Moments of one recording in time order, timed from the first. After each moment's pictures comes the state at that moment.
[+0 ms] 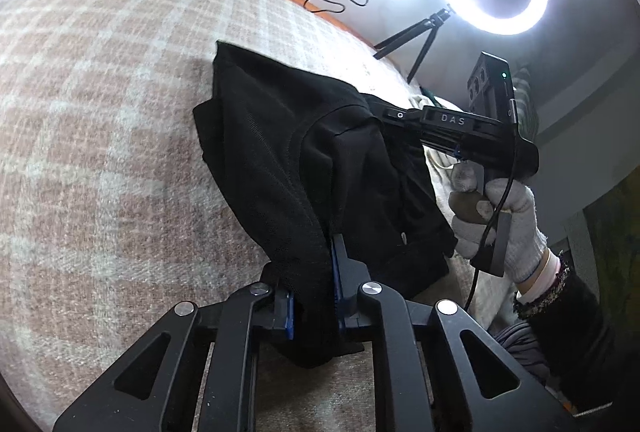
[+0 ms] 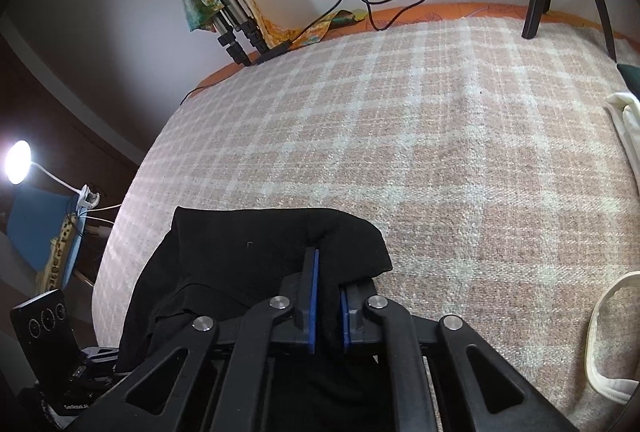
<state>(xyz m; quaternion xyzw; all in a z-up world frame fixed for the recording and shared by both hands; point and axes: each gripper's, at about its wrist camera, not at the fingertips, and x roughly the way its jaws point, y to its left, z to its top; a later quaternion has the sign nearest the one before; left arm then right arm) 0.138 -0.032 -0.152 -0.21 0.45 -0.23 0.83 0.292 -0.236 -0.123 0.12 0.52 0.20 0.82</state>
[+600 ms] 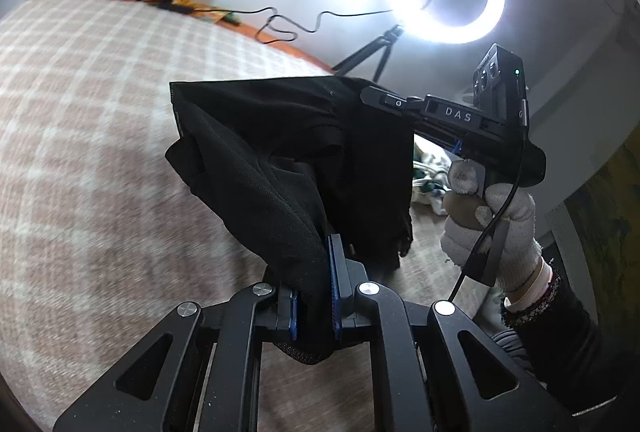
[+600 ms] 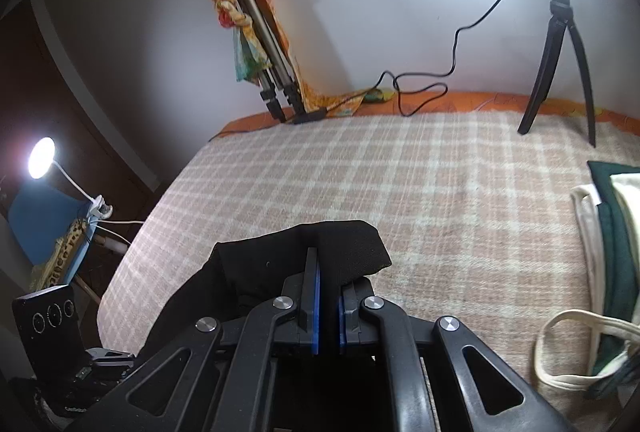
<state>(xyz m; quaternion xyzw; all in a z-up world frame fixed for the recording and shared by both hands) 0.142 -0.053 -0.113 -0.20 0.41 -0.28 0.85 0.266 -0.232 -0.042 0.09 0.44 0.20 0.87</state>
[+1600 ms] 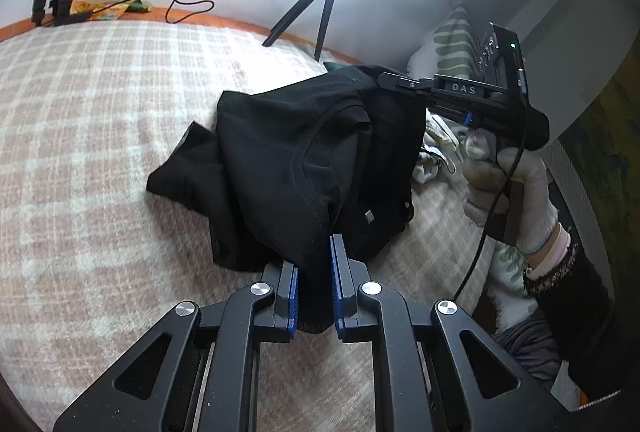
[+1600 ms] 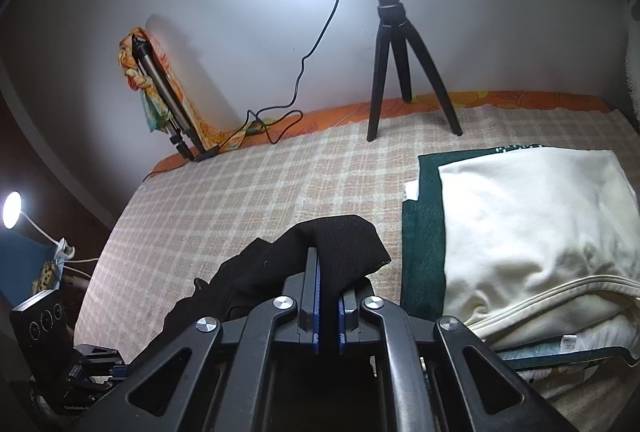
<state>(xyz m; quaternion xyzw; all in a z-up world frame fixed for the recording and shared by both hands) 0.190 -0.143 -0.124 -0.12 0.44 -0.35 0.82 0.253 -0.374 -0.022 0.12 0.44 0.10 0.88</state>
